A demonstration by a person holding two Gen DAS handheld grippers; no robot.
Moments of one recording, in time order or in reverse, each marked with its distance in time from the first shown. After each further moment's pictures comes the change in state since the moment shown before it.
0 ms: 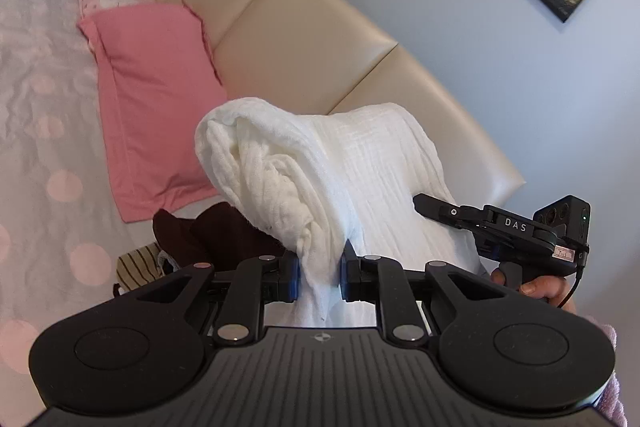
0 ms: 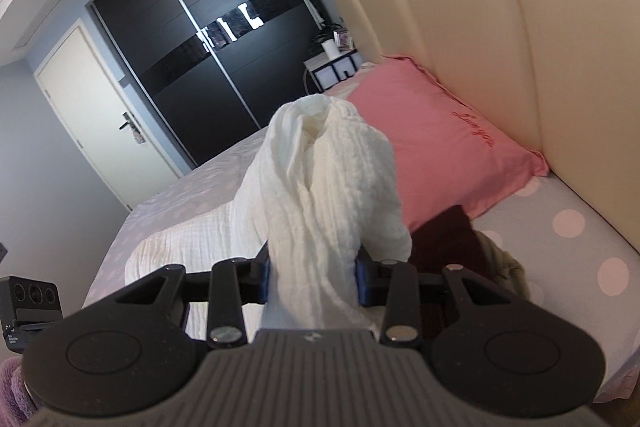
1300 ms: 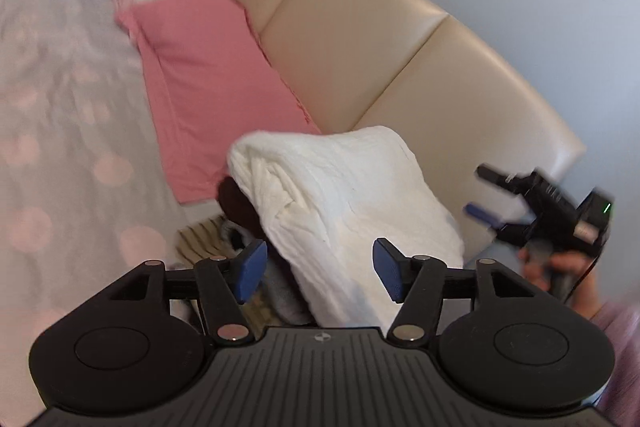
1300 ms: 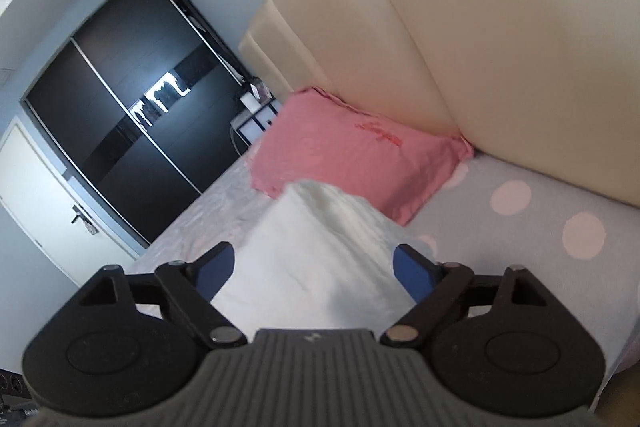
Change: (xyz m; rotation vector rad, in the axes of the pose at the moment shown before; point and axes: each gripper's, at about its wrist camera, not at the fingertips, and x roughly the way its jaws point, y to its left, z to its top) left arm -0.005 0.018 -0.028 0.112 0.004 0.189; right arm 0.021 -0.090 -0.045 0.214 -0.193 -0.116
